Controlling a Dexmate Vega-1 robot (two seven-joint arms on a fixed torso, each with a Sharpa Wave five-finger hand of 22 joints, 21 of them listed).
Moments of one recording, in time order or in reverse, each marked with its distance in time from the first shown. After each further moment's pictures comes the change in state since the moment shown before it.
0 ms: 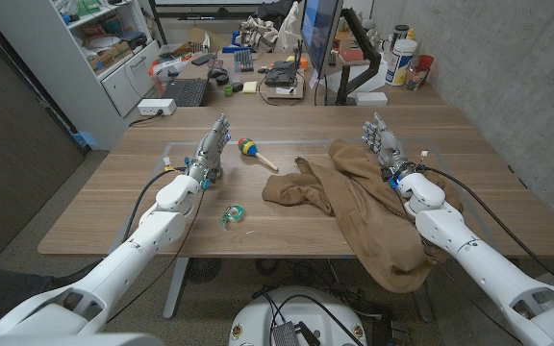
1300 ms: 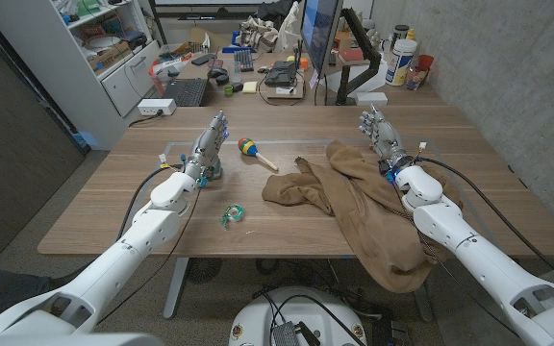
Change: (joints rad) left arm 0.029 0.041 -0.019 -0.083 -0.015 0.036 0.014; left_hand 0.006 0.004 0.000 0.000 0.004 0.000 0.000 0.003 0.000 0.000 0.000 0.000 0.000 -0.003 -0.003 0.000 0.000 -0.011 0.000 -0.012 0.000; right arm 0.012 -0.013 -0.008 -0.065 -0.054 0.005 -0.040; right_hand 0.000 0.000 0.000 0.000 0.000 0.021 -0.022 0.000 0.000 0.034 -0.016 0.009 0.000 0.022 -0.011 0.000 0.000 0.016 -0.009 -0.011 0.000
